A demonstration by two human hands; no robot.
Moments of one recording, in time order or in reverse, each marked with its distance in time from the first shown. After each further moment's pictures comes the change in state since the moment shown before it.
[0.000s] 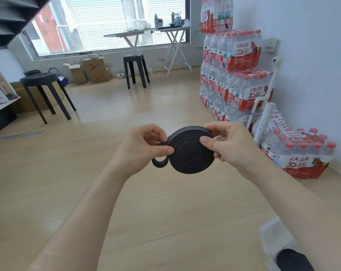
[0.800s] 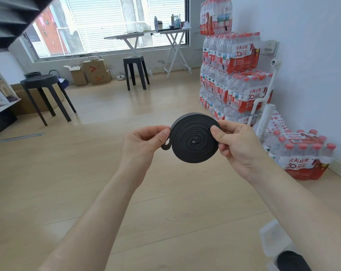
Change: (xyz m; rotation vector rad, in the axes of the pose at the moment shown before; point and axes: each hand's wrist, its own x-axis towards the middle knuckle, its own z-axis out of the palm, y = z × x) left_hand -0.001 0.002 0.022 -0.403 0.229 0.009; right_hand 0.008 0.009 -0.004 0.485 0.094 0.132
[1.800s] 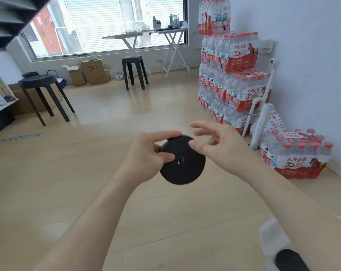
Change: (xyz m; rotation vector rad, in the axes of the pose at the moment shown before) left_hand -0.011 0.009 0.000 0.474 -0.234 0.044; right_hand -0.014 -0.005 0.007 -0.800 -0.155 -0.251
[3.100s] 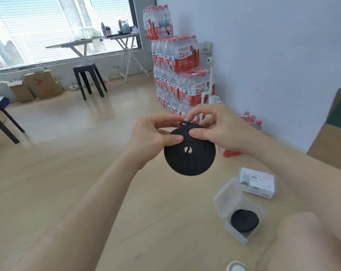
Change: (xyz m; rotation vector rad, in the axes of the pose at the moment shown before) left_hand -0.016 0.082 0.083 -0.267 -0.284 0.132; right_hand -0.085 0.000 -0.113 -0.009 0.019 -0.022
